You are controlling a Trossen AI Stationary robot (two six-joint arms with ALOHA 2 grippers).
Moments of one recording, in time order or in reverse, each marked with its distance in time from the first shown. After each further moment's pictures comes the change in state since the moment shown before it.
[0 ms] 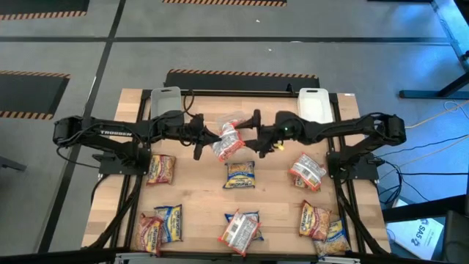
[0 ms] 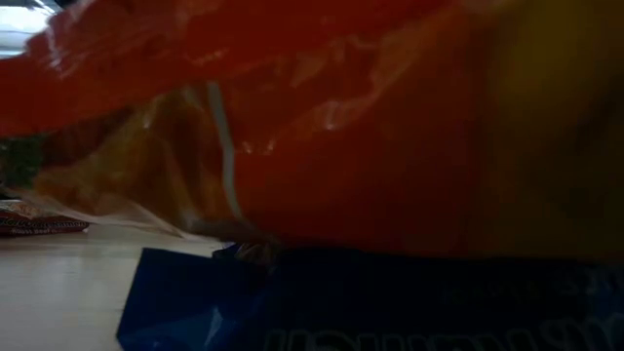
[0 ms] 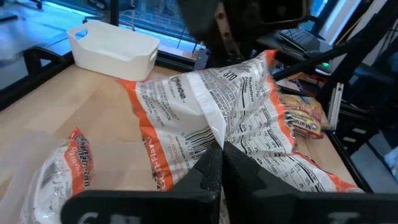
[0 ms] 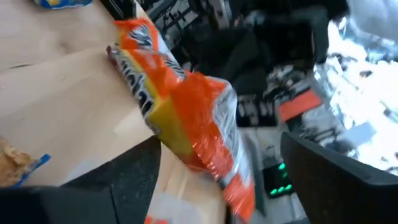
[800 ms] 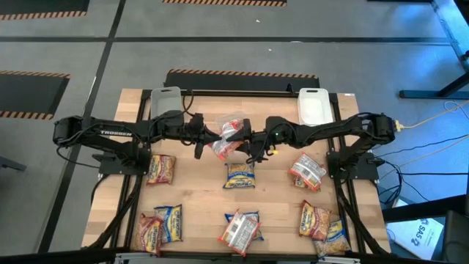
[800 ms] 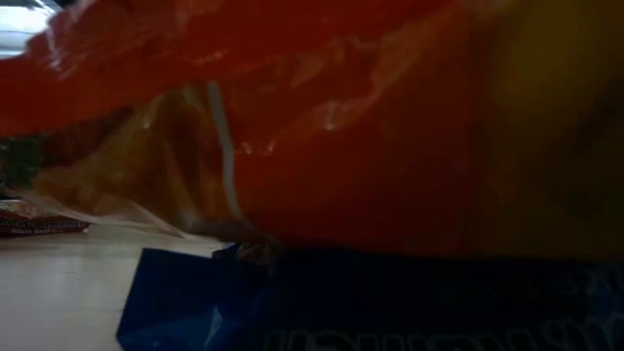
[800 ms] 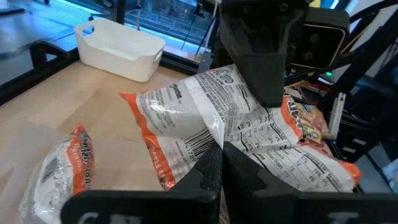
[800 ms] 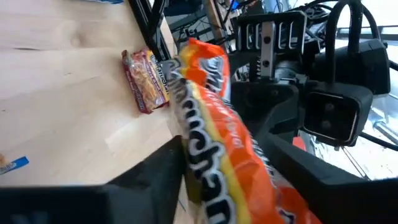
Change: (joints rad) left arm 0.000 0.000 0.000 0.006 -0.023 -0.047; right arm 0.051 0.127 0.085 0.042 -0.050 -0.249
